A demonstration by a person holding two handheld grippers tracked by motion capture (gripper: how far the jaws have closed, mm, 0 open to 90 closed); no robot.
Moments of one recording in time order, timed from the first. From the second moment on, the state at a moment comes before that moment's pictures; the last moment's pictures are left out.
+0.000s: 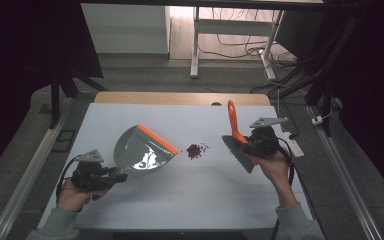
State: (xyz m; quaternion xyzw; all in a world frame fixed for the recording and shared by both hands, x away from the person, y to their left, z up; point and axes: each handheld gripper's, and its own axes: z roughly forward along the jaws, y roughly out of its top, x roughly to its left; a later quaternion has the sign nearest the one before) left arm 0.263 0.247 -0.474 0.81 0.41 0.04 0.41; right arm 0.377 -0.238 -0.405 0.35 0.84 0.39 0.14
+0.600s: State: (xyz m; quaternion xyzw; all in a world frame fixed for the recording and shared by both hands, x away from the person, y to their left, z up) left arm 0.265 0.244 -0.485 0.84 0.38 0.01 0.39; right arm 0.379 -0.230 -0.411 0.35 0.84 0.38 0.15
